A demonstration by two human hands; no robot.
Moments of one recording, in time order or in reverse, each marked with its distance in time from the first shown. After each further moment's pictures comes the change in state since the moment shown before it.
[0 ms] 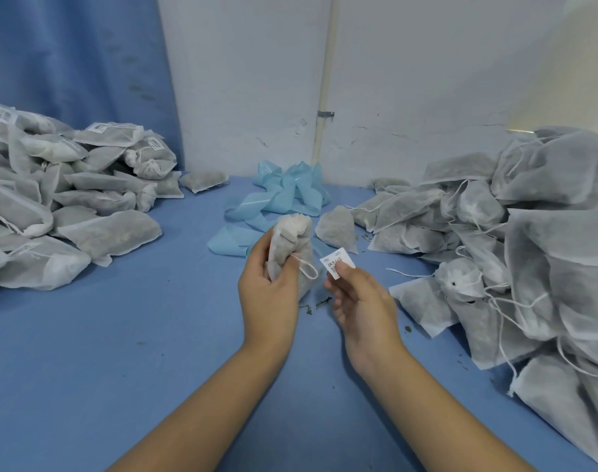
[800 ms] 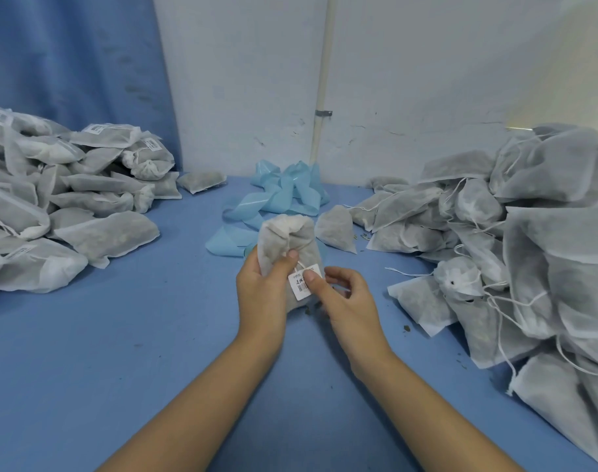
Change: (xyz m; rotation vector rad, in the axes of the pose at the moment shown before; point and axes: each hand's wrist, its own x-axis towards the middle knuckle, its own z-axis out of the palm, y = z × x) left_hand 0.008 0.003 -0.002 -0.172 -0.068 -0.199; right_hand 0.000 0.010 -0.003 -0.571 -0.076 -0.161
